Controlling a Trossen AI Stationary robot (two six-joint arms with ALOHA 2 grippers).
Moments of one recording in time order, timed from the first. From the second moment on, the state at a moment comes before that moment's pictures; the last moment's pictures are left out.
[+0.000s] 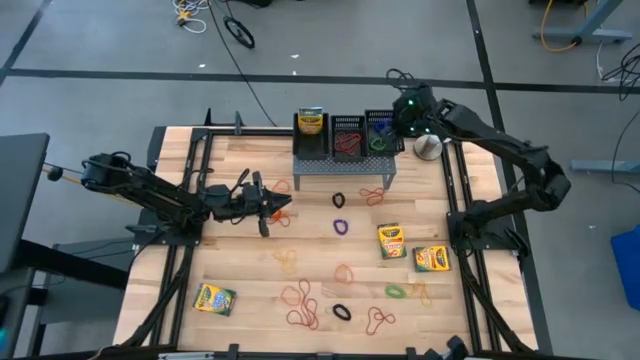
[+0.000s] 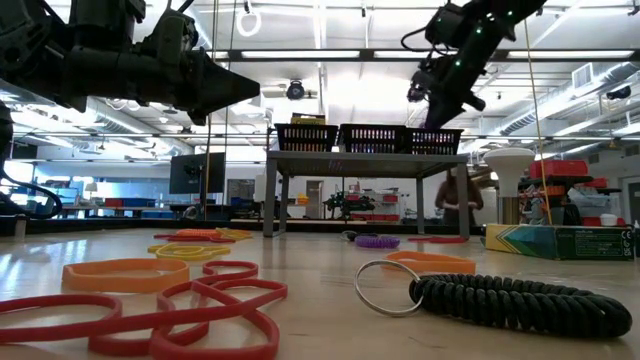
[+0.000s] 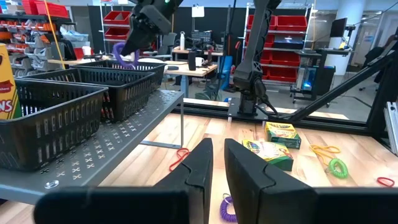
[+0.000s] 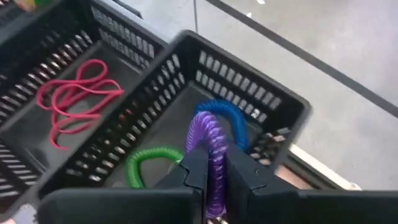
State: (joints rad) left arm -0.06 1.26 0.21 1.11 -0.30 -0.01; right arm -0.73 1.36 1.20 -0.69 0.11 0.12
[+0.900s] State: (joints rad) left arm -0.06 1.26 0.21 1.11 -0.30 -0.01; right arm -0.38 1.06 1.10 -0.61 0.20 0.10
